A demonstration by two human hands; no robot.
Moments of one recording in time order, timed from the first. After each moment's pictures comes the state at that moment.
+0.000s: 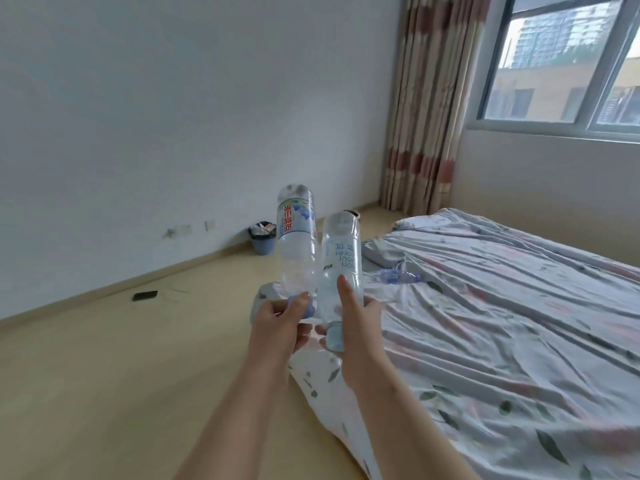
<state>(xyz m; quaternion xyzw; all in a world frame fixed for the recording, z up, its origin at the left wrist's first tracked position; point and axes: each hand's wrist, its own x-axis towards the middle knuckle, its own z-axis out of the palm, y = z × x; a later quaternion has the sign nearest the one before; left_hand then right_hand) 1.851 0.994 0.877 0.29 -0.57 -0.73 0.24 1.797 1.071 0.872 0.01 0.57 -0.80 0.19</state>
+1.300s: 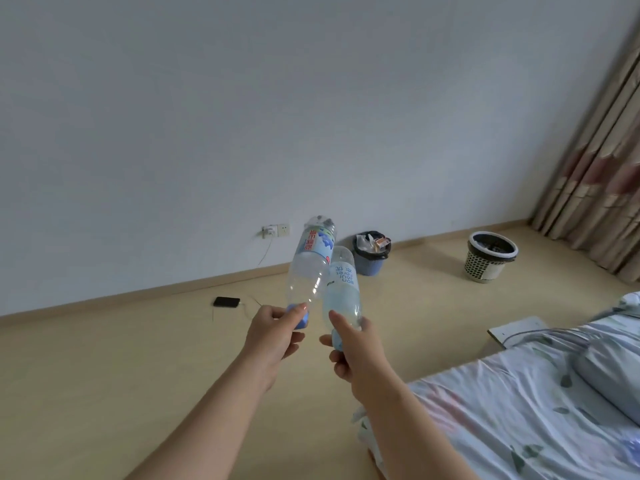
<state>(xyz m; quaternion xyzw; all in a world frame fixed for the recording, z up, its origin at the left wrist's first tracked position) 1.539 0.346 0.800 0.45 -0.56 -0.65 0.26 1.451 0.435 0.795 -0.06 0.67 -0.62 0.41</state>
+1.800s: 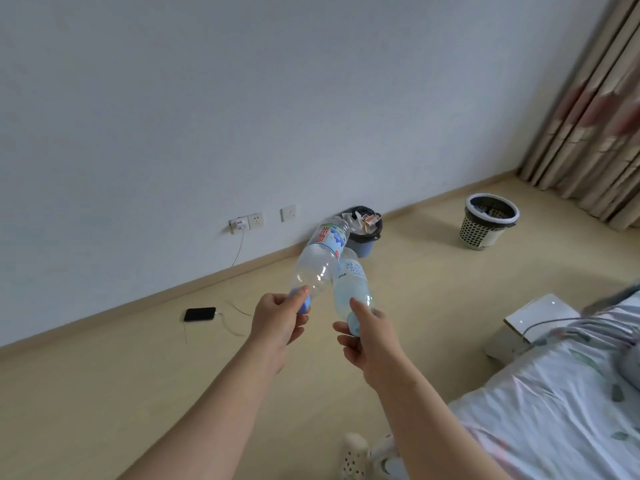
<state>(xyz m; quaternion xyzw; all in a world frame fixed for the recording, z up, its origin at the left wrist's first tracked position) 1.354 0.142 0.768 0.47 -0.54 -0.67 0.19 1.280 0.245 0.756 0.08 0.65 -0.64 0.40</state>
